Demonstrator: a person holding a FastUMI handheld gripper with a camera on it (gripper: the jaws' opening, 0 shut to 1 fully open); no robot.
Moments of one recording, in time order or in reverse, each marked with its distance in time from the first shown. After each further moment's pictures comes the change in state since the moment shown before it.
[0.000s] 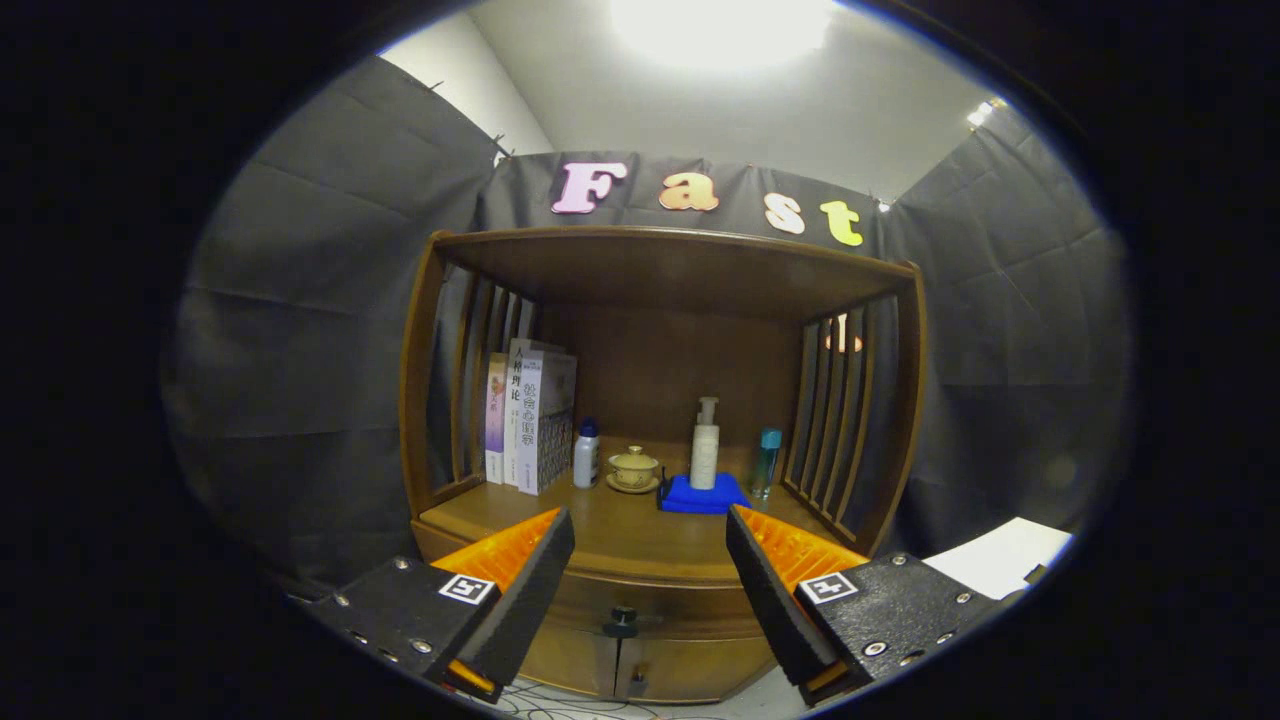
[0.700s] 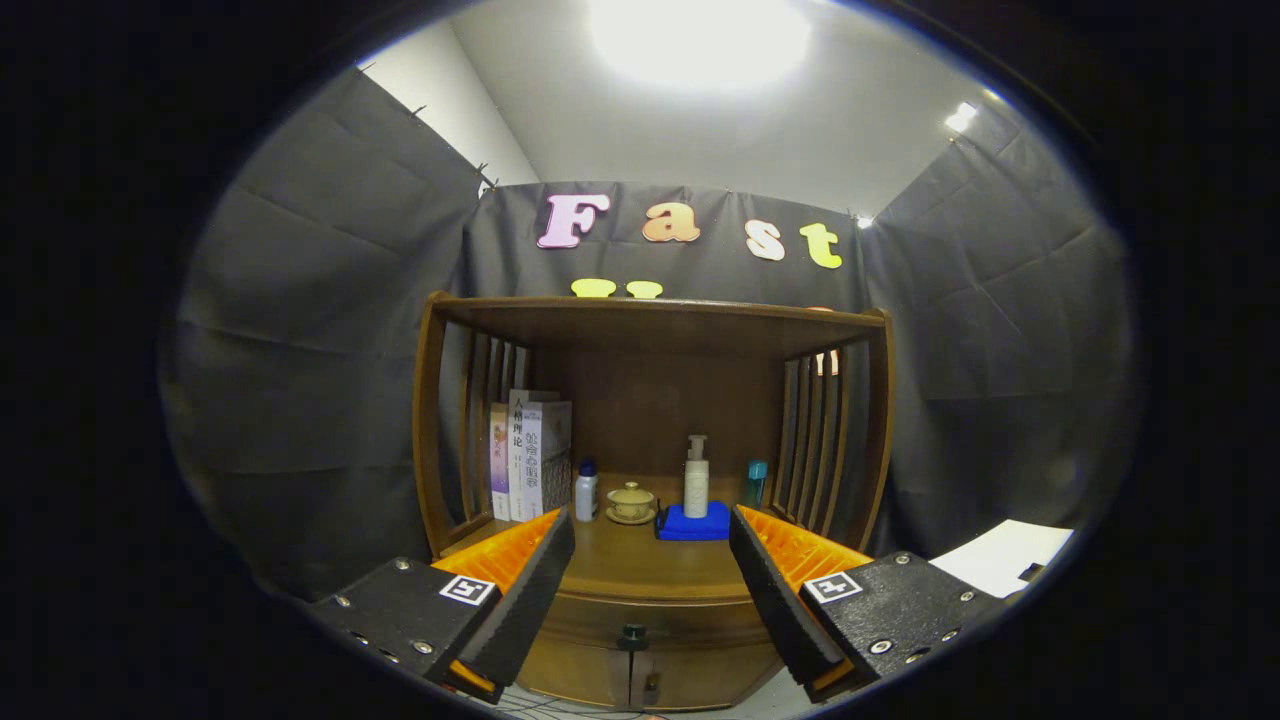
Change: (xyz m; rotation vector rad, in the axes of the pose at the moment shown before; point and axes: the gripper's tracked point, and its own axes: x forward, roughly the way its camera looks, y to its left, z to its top) arm -0.029 0.001 0.049 0.042 -0.035 -0.065
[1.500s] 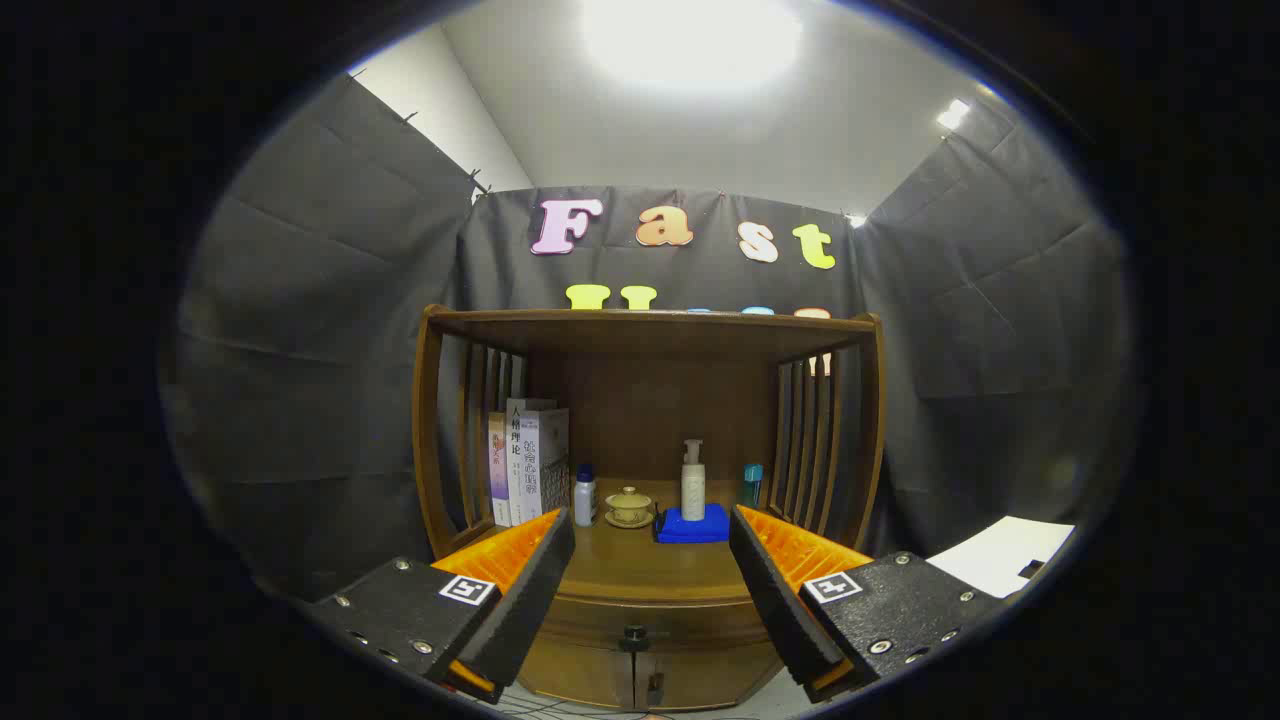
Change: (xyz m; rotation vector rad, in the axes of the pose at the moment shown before) arm -0.008 0.000 0.017 0.035 -0.011 -0.005
